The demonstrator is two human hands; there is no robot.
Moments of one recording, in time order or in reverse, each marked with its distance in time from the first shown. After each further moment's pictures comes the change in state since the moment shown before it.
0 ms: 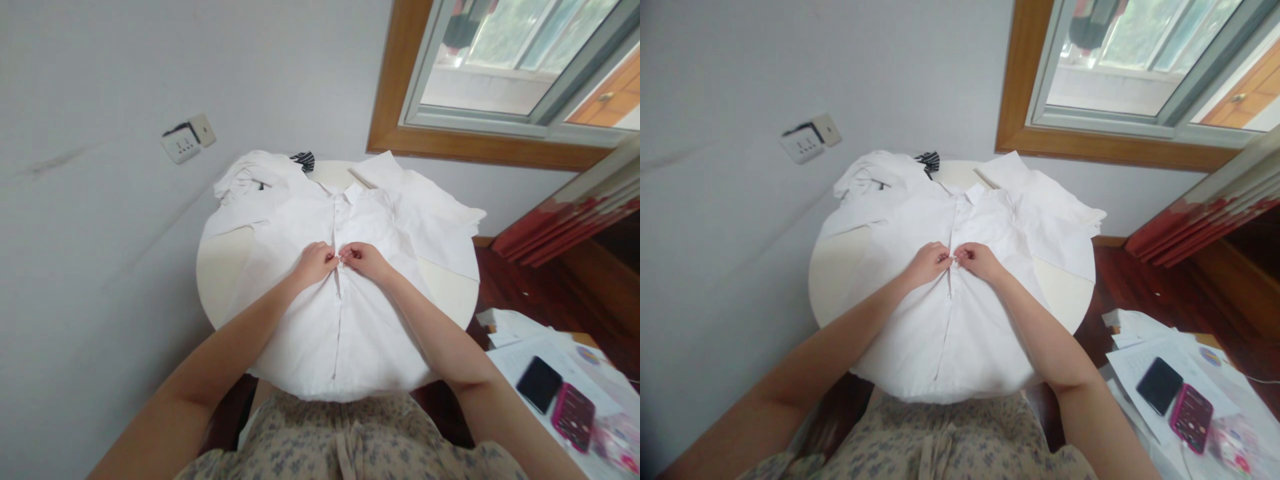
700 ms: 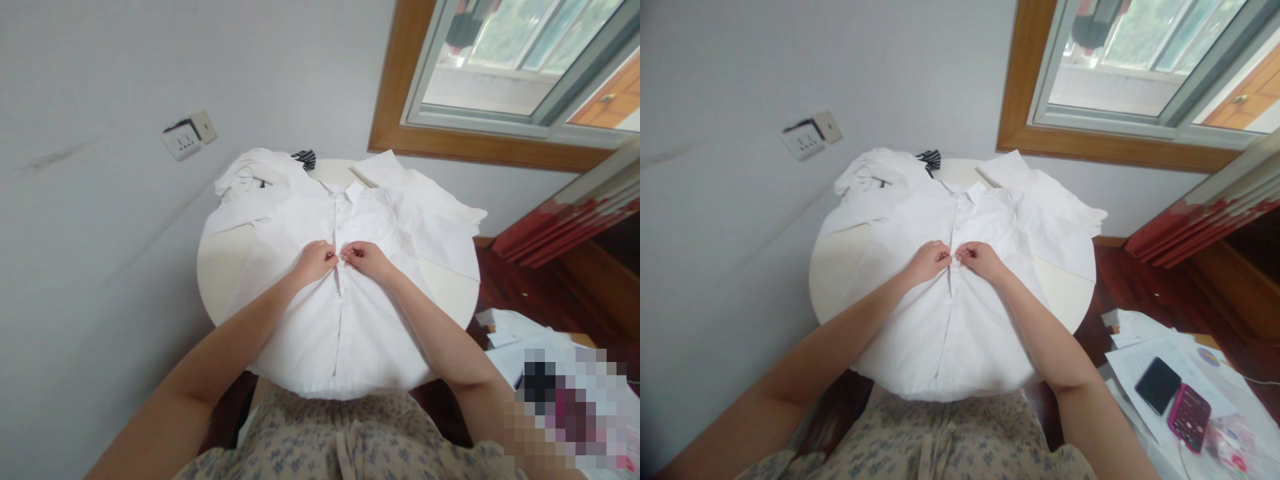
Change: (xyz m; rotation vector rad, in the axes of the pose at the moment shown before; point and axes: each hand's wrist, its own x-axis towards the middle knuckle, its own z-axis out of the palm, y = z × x) left_hand 0.000 -0.001 -0.001 -0.042 0.000 -0.007; right_hand -0.001 0.005 -0.001 0.042 -0.010 0.005
